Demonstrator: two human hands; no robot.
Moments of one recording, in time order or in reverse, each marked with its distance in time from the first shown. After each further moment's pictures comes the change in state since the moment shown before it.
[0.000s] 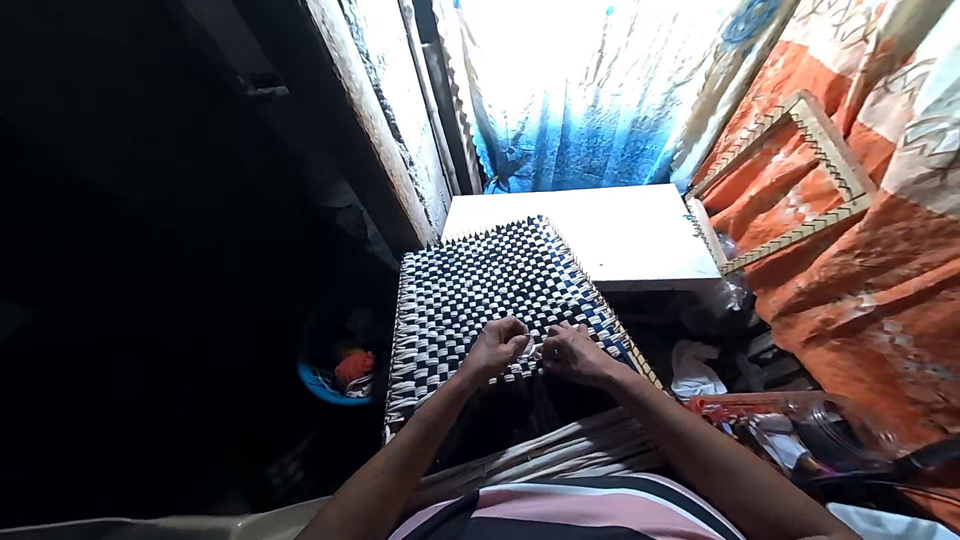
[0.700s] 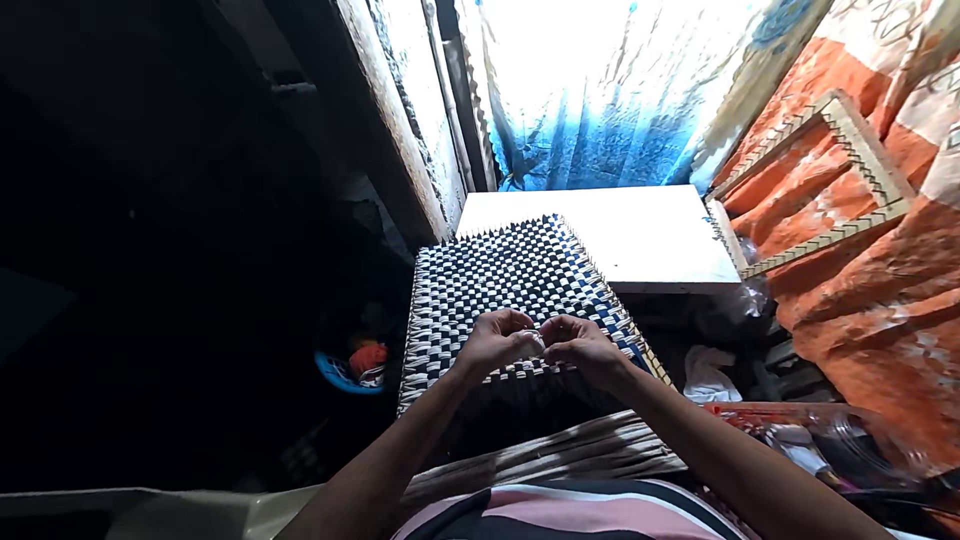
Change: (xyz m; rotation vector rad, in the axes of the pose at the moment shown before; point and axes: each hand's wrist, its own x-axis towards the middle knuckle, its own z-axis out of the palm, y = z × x) left_hand -0.018 0.019 -0.018 -0.156 0.106 -0.078; right_hand -0.005 -0.044 -0.009 1.215 0.195 0.149
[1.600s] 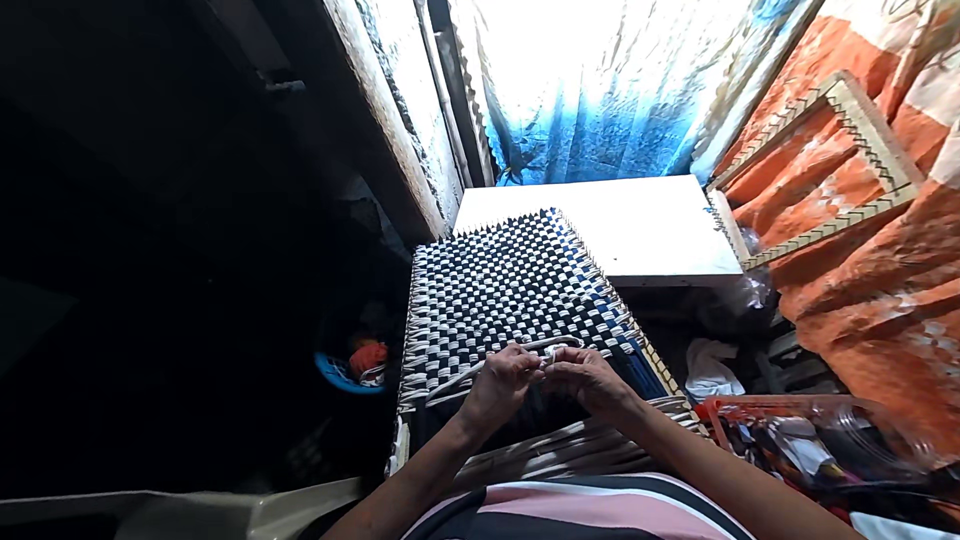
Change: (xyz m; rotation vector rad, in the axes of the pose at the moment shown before) left_hand -0.050 -0.026 0.035 0.485 0.062 0.415; right_hand -0.039 0.035 0.010 0.332 -0.011 0.033
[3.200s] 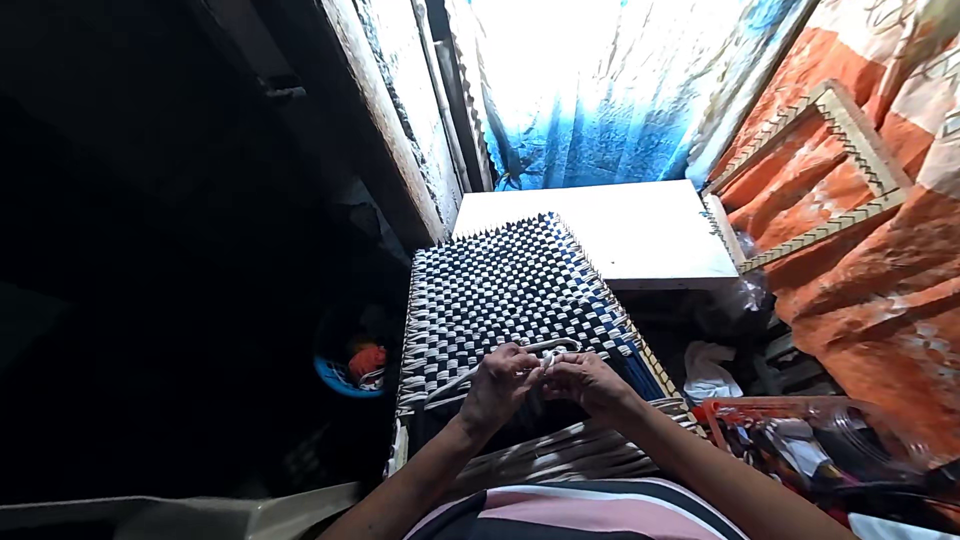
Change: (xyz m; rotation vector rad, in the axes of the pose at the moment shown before) left_hand 0.002 0.001 0.002 0.107 0.084 0.033; right_hand -0.003 -0.009 0.002 0.005 0.076 0.146
